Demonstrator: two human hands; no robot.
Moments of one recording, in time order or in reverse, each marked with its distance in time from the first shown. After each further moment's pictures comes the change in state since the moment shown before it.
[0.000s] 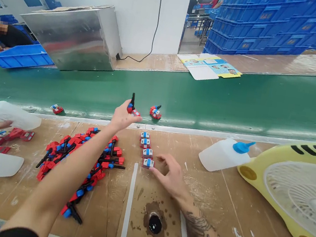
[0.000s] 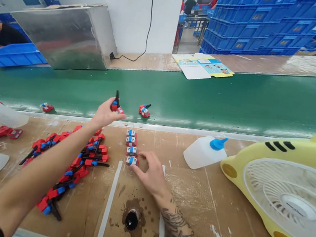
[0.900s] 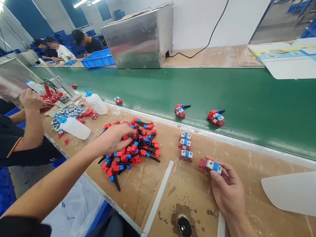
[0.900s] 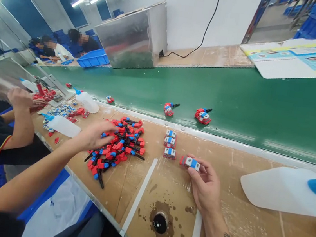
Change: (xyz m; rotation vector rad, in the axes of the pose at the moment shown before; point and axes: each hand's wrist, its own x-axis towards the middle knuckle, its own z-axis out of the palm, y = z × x) left_hand -0.174 -0.068 -0.101 0.343 -0.170 0.201; right_hand -0.003 0.053 0.001 0.940 0.165 0.296
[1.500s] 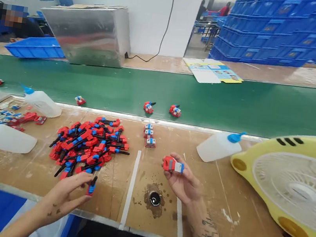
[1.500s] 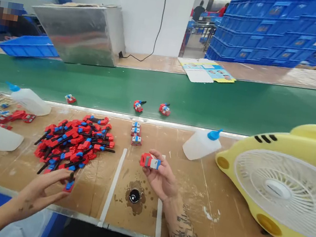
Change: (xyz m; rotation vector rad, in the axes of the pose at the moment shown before) left_hand -0.132 0.001 0.099 -0.552 0.055 -0.009; right_hand -0.068 -0.047 0.029 0.374 -0.200 0.258
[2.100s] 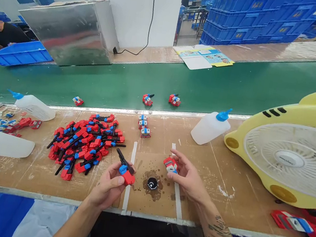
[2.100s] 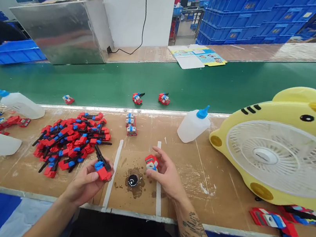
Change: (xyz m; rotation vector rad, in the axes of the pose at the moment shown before) left_hand 0.062 0.108 0.092 -1.534 -0.001 -0.329; right_hand -0.048 0.005 -0.032 -0.487 0.165 -0.060
